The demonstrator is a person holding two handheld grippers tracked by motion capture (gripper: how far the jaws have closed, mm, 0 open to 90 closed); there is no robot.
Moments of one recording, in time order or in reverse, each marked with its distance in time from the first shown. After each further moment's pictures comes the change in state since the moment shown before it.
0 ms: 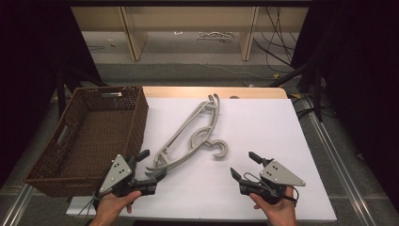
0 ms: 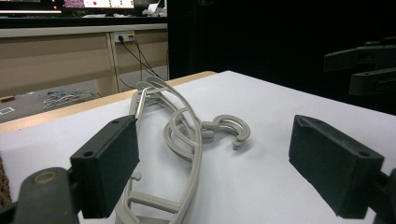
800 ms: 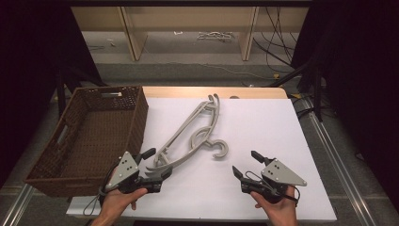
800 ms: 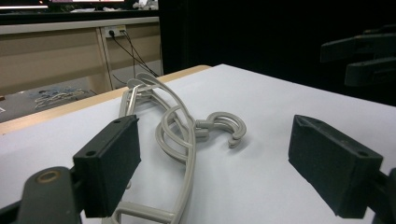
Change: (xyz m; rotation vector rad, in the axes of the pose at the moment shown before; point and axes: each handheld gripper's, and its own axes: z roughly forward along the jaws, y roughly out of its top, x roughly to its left) left arm -0.001 0.005 0.016 0.039 -0.029 0.023; right arm -0.004 0.000 -0.001 0.004 -0.028 0.009
